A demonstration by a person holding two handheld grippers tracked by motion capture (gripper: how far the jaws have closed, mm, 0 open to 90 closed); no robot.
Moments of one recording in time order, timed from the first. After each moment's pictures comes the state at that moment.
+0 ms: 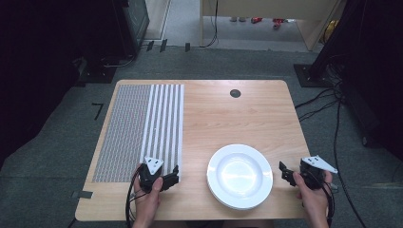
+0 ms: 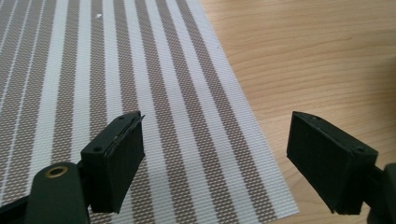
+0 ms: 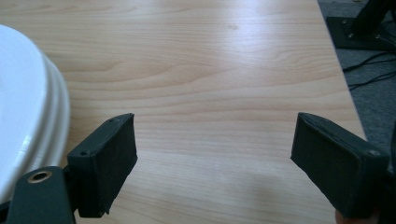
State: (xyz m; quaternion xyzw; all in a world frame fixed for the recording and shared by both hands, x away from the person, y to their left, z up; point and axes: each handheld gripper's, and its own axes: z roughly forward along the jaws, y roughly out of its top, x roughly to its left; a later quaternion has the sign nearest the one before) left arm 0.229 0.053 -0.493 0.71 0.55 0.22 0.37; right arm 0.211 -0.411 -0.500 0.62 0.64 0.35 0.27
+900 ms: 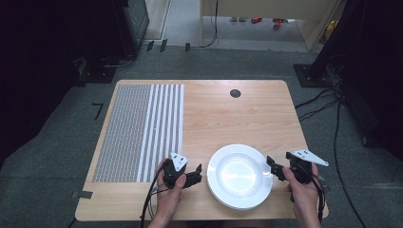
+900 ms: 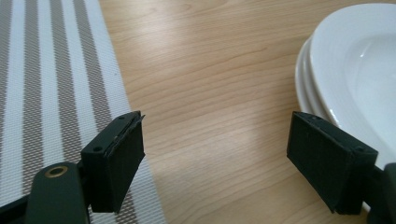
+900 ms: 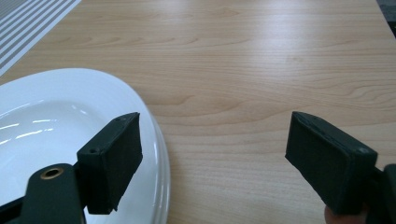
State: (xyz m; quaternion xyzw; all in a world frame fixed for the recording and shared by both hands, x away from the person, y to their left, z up) left arm 0.236 -0.010 -0.491 0.75 0.50 0.19 0.39; right arm 0.222 -0.376 -0.479 0.60 0.65 0.40 0.23
